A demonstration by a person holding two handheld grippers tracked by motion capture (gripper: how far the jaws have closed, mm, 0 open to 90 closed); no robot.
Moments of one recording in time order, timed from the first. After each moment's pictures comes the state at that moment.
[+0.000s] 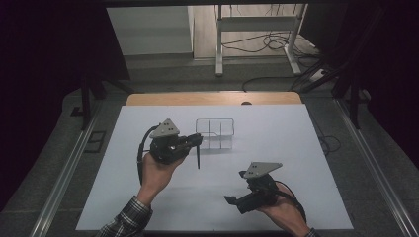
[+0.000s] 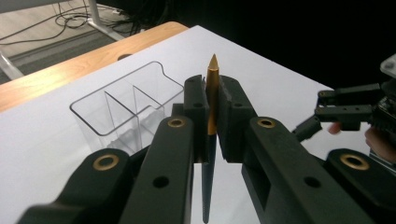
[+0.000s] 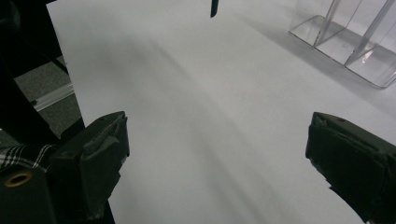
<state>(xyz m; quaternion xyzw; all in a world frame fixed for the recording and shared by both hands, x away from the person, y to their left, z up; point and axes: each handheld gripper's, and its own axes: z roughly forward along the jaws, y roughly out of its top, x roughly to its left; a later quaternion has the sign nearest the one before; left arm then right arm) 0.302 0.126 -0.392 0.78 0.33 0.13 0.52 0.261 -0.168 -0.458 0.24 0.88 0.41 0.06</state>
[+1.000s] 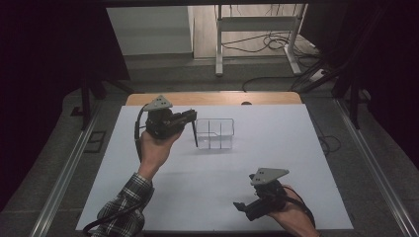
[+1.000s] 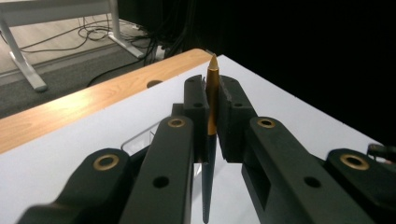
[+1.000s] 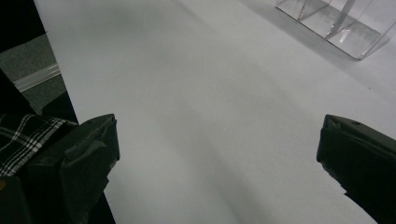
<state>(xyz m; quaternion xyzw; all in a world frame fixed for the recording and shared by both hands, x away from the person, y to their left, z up) 0.351 0.142 -0.367 0.74 0.37 0.14 0.54 0.250 -0.187 -0.464 0.24 0.89 0.38 0.09</state>
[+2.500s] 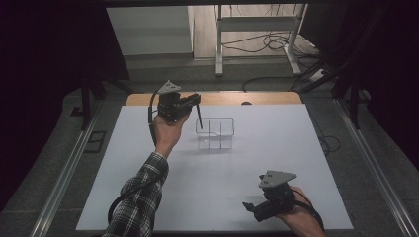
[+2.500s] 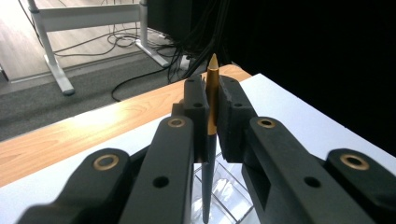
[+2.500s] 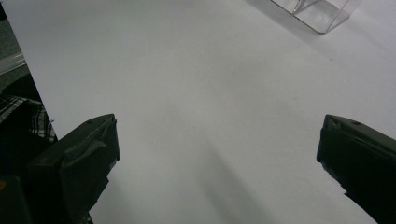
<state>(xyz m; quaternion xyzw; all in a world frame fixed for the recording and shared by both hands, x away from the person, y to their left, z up) 0.415 0.129 -0.384 0.72 0.41 0.18 0.54 0.249 -0.209 -0.472 0.25 0.89 0.36 0.12</state>
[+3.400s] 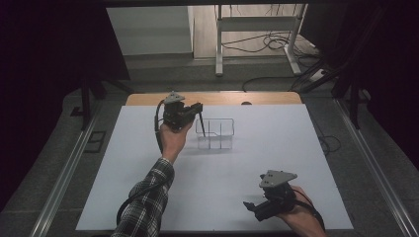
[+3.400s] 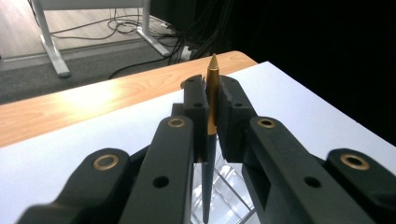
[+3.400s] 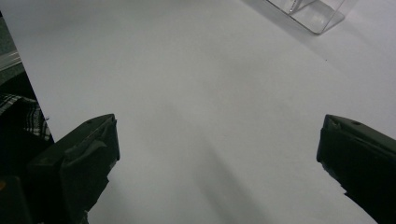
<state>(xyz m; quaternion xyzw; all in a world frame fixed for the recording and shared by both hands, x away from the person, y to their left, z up) 0.422 0.121 -0.428 0.71 0.43 0.15 0.53 0.250 -0.210 -0.472 0.25 0.89 0.35 0.13</state>
